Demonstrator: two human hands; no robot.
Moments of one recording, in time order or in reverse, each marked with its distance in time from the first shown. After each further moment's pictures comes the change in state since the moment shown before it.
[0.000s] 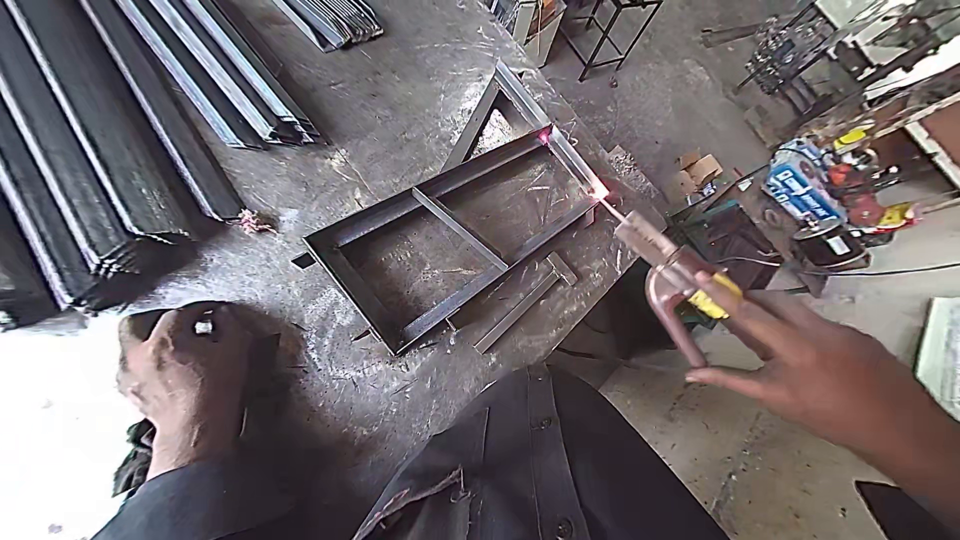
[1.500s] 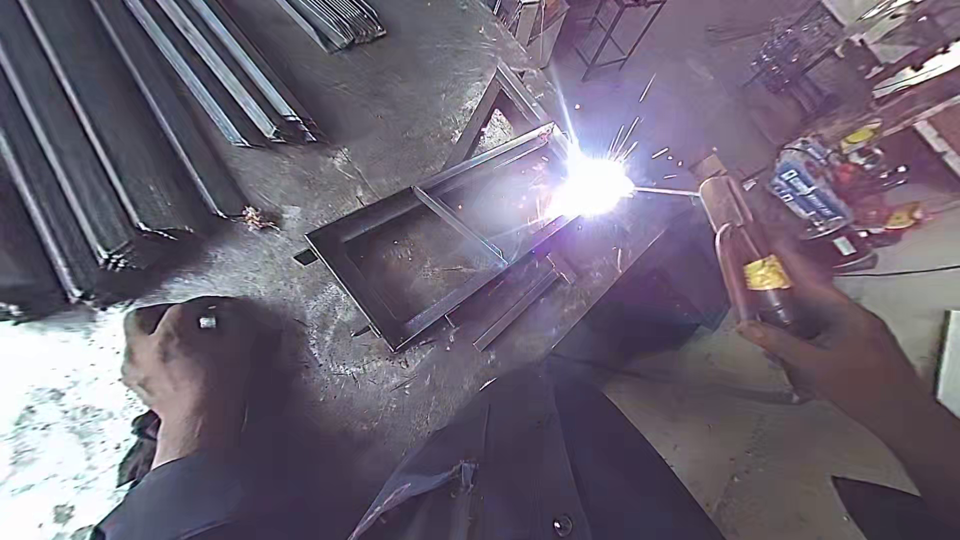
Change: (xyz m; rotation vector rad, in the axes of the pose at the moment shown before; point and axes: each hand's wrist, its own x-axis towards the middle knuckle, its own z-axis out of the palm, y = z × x) left_hand -0.005 0.012 -0.010 -0.029 0.018 0.028; right_hand -0.008 0.037 0.014 0.625 0.073 0.424
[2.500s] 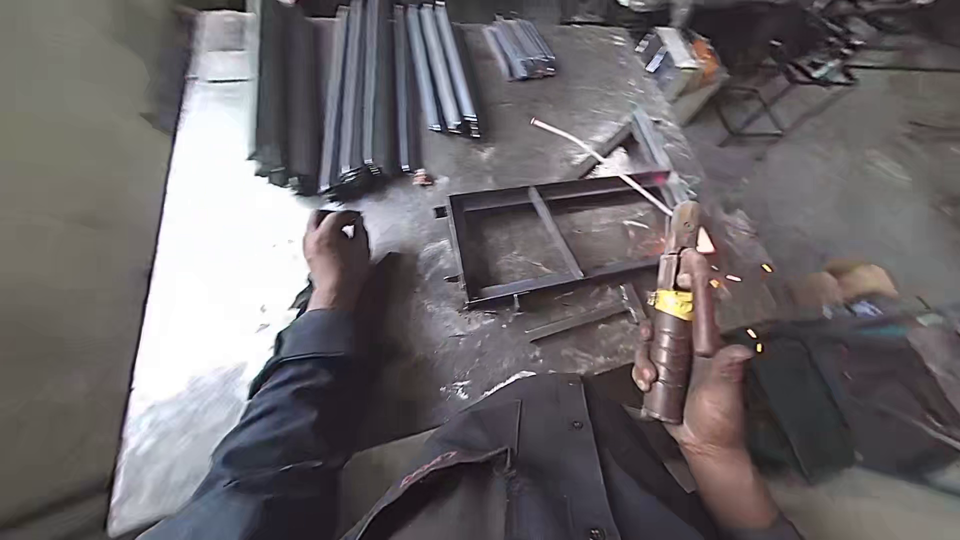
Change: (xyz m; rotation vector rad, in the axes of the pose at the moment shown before) left_hand -0.025 0.004 -0.031 -0.166 0.269 0.073; right_hand 0.021 -0.064 0.164 1.477 -0.436 -0.195
